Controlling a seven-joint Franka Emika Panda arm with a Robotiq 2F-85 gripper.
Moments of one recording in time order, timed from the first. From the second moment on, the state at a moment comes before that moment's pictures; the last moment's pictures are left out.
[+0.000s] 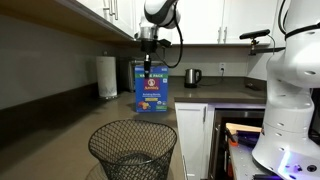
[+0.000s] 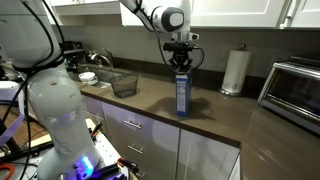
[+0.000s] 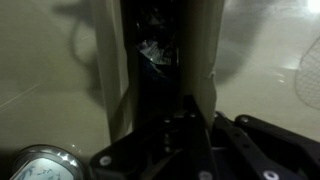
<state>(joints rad) -0.01 -0.07 -0.12 -2.15 0.00 2.19 -0.54</state>
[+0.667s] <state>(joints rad) 0.00 -0.18 -0.11 -2.28 -0.01 2.19 -0.69</state>
